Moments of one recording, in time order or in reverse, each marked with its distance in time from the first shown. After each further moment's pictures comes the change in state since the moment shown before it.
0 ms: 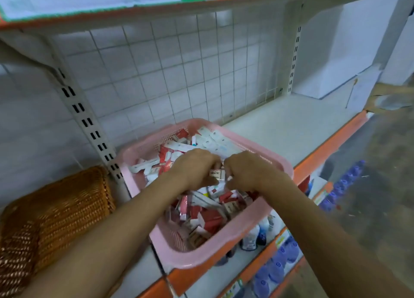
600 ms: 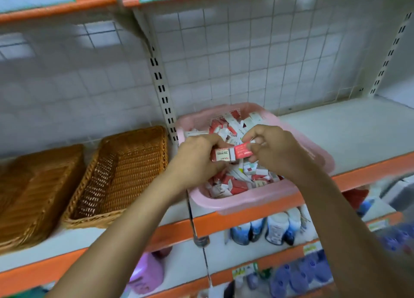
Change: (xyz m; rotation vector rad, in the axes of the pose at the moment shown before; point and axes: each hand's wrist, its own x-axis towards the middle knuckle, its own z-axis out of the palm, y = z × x) left_hand -0.112 0.039 -0.024 -0.208 0.369 -0.434; right_hand -0.026 -0.014 -0.007 0.695 0.215 -0.177
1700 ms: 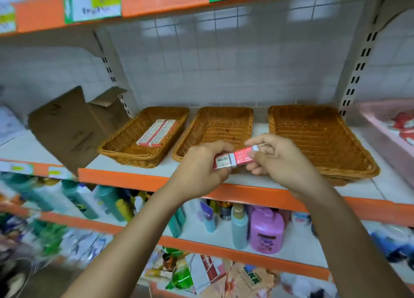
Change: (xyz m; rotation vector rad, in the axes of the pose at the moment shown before) left_hand -0.301 -0.188 -0.149 -0.023 0.176 -0.327; right_hand -0.103 -0.239 0.264 0.500 -0.476 -0.147
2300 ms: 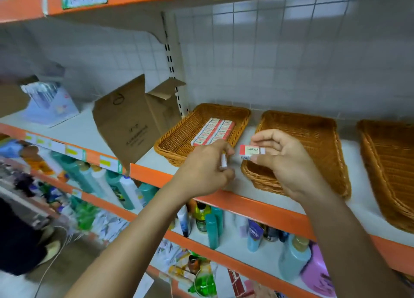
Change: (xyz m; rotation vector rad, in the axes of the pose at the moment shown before) left_hand -0.018 -0.137 -0.060 0.081 0.008 -0.306; right_hand 0.091 -0.025 0.141 0.247 -0.069 -0.080
